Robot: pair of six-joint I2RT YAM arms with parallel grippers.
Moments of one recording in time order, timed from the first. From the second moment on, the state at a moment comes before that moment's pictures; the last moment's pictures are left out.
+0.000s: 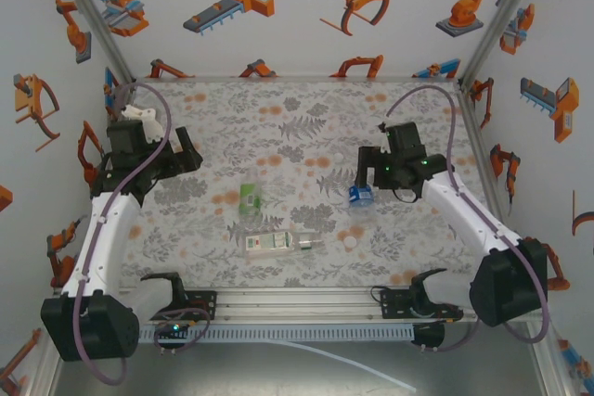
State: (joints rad) left arm 0.00 1.05 0.92 -0.53 0.17 -0.19; right arm 0.35 1.28 0.95 -0.63 -0.06 0.30
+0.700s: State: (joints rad) left arm 0.00 0.96 0.86 -0.55 0.16 -0.19; right arm 0.43 1.69 1.11 -0.66 0.02 0.30
